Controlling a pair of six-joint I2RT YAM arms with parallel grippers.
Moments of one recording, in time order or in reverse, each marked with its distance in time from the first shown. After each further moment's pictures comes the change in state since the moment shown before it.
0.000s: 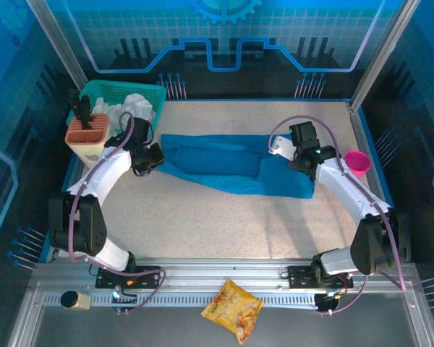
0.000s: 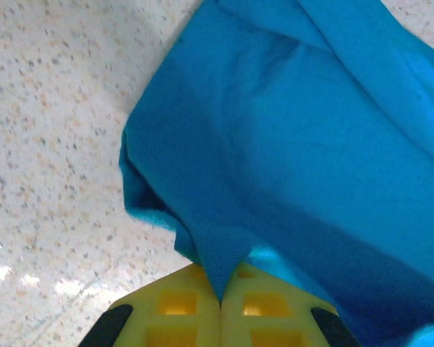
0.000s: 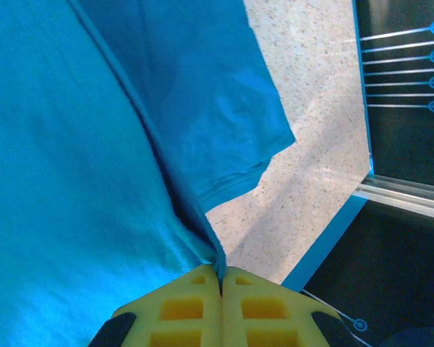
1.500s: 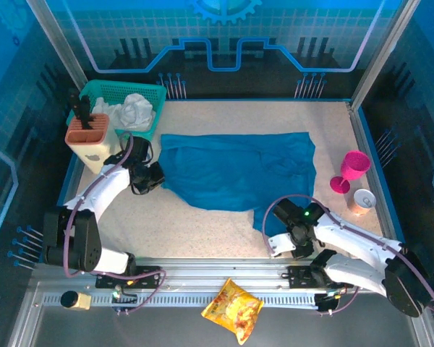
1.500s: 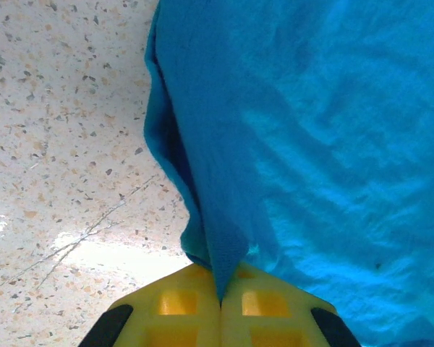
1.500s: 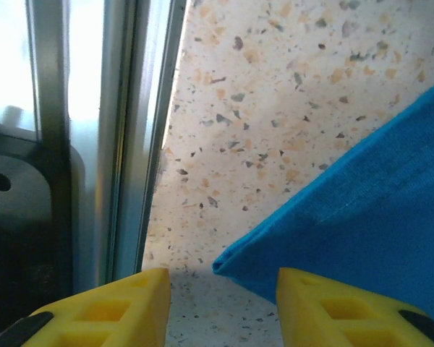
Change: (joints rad) left arm -0.013 -0.154 -0.255 0.038 0.079 -0.029; right arm 0.438 -0.370 -0.597 -0.475 -0.308 -0.143
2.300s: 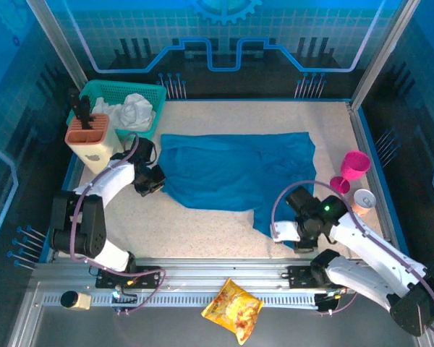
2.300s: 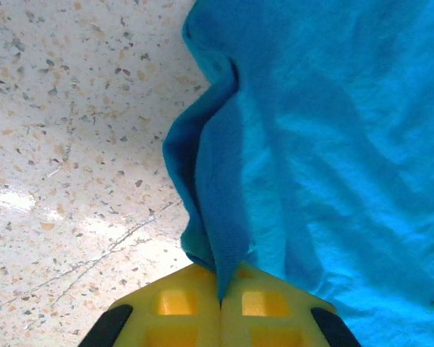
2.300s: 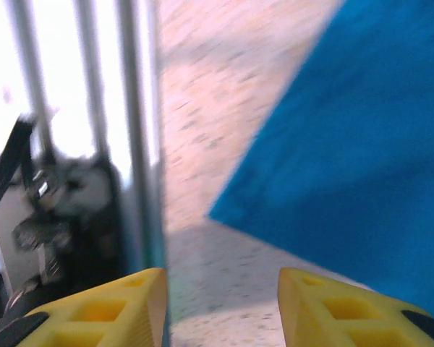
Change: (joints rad) left arm 0.000 0.107 0.014 -0.008 -0.042 -0.018; right arm -0.089 -0.184 0.159 -0.248 -0.106 0.099
